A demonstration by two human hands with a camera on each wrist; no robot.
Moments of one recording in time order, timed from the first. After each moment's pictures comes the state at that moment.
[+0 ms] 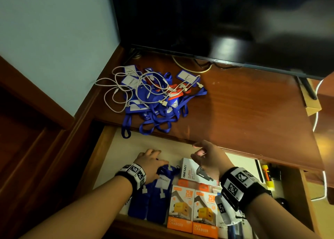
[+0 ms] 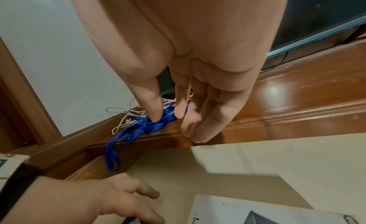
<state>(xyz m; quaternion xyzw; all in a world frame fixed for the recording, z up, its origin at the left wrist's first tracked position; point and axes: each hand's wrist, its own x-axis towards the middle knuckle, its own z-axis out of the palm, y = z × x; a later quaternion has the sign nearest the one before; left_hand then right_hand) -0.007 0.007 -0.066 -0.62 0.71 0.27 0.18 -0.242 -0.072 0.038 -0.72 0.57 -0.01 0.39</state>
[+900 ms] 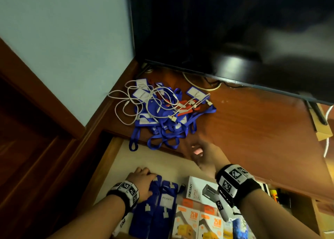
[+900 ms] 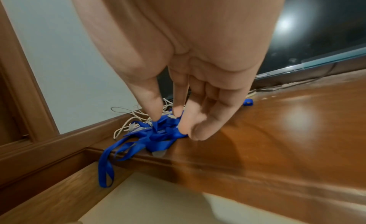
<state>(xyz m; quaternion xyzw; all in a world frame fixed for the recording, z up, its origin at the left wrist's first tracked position) 0.028 0.028 -0.078 -0.68 0.63 0.32 0.18 -0.187 -0.114 0.061 -0.78 0.53 0.01 0.34</state>
